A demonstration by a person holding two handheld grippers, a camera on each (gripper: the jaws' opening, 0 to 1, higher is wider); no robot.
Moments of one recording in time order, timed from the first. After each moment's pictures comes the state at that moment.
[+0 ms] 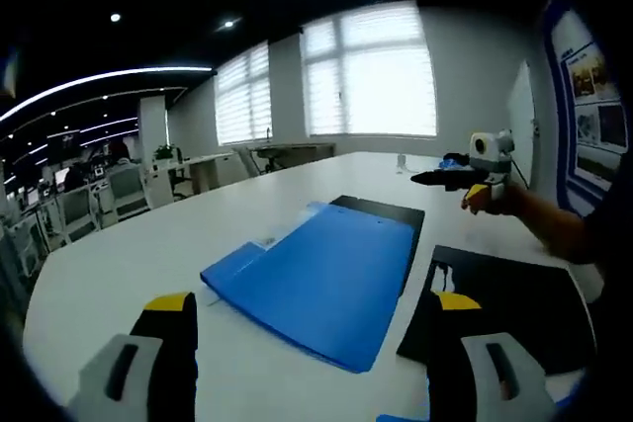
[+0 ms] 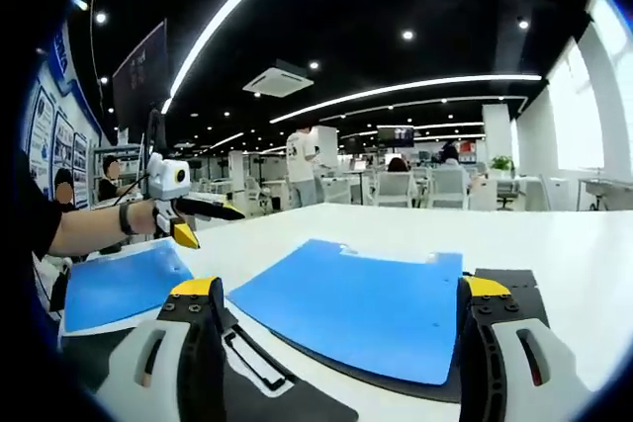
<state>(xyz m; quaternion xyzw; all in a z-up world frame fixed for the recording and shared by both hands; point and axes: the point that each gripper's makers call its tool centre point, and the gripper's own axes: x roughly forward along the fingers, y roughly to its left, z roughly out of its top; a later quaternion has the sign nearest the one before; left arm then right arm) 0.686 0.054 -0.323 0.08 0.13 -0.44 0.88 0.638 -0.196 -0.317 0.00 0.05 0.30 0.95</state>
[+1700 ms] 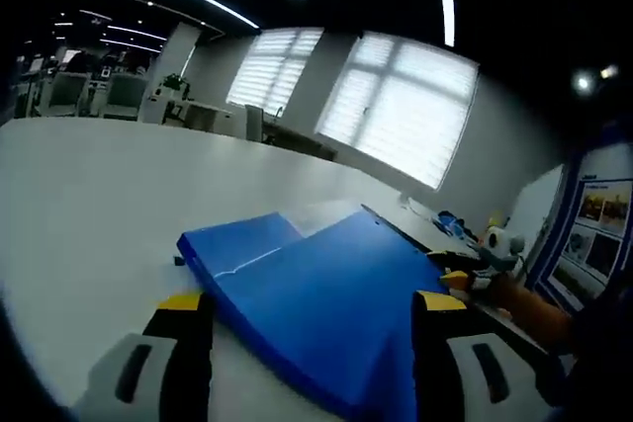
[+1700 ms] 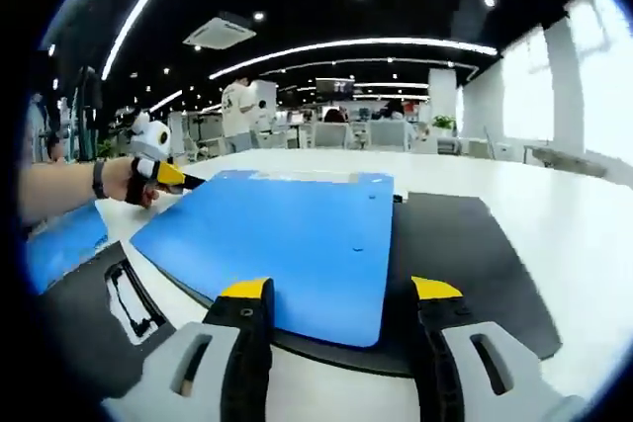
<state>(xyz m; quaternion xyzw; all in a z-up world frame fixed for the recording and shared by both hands) 0.784 0.005 -0.395 -0.10 0.22 -0.46 0.85 0.683 -0.249 -0.413 0.04 0.16 0.19 0.97</state>
